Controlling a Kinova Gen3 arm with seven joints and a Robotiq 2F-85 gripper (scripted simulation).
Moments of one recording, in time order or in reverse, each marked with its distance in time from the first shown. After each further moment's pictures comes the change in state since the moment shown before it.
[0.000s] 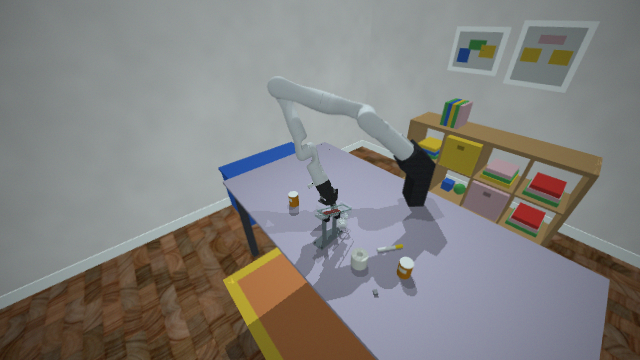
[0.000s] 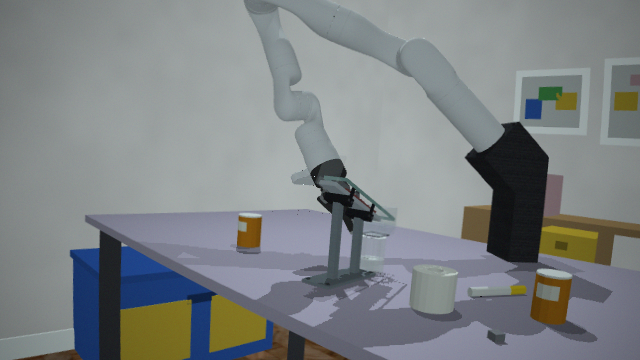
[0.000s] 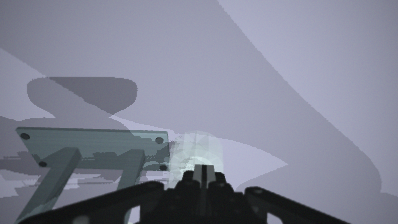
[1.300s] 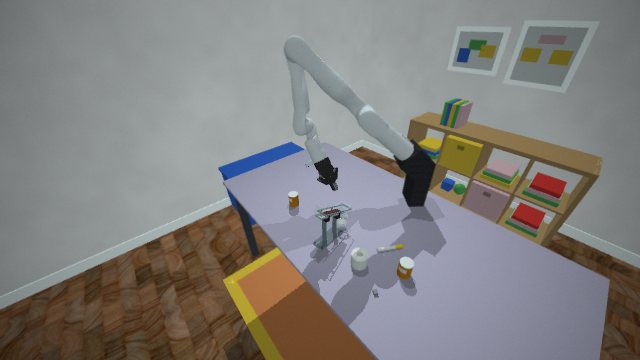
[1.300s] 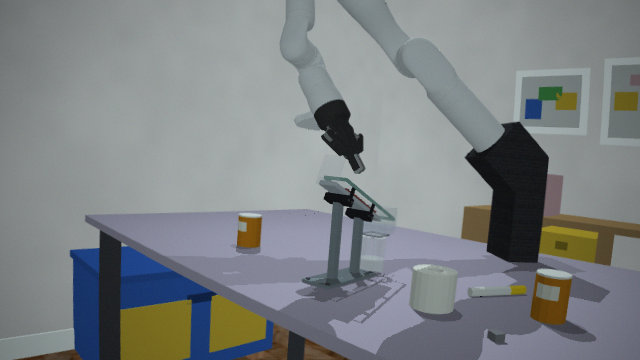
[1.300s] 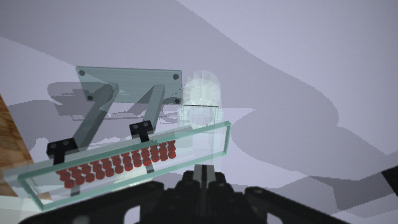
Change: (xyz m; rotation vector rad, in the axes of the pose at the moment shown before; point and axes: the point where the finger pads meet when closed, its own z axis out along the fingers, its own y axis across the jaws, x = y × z) arm -0.075 0.000 -0.104 -0.004 -0.001 -0.010
